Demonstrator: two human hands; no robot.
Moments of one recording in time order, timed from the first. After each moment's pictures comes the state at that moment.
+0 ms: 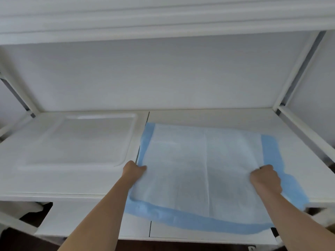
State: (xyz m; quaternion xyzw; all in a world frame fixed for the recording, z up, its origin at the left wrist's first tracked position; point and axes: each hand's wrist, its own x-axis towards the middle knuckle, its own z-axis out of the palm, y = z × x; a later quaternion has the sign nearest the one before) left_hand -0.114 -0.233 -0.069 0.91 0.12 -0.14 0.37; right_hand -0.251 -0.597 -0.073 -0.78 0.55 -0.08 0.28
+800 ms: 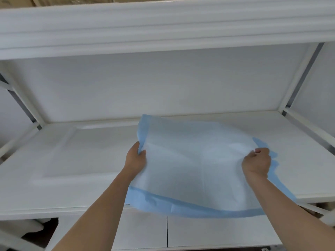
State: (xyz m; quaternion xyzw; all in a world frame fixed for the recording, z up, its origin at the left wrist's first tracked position) left_hand -0.059 -0.157 -0.024 0.87 -0.08 -0.02 0.49; right_hand -0.193 -0.488 -0.042 -0.72 0.49 -0.30 0.39
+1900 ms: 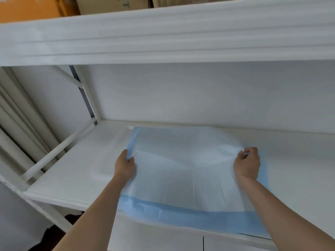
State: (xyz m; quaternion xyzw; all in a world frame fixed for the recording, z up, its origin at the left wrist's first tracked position) left_hand 0.003 0.050 -0.035 0.87 0.10 0.09 0.47; right_hand -0.043 -0.310 -0.043 -0.77 0.36 -0.29 0.44
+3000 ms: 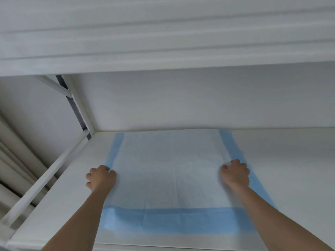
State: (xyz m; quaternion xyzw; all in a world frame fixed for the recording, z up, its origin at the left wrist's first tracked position) left_hand 0.115 0.177 -0.052 0.94 0.24 0.02 0.25; right_hand 0.023 -0.209 -0.076 -0.86 0.40 -0.10 0.30
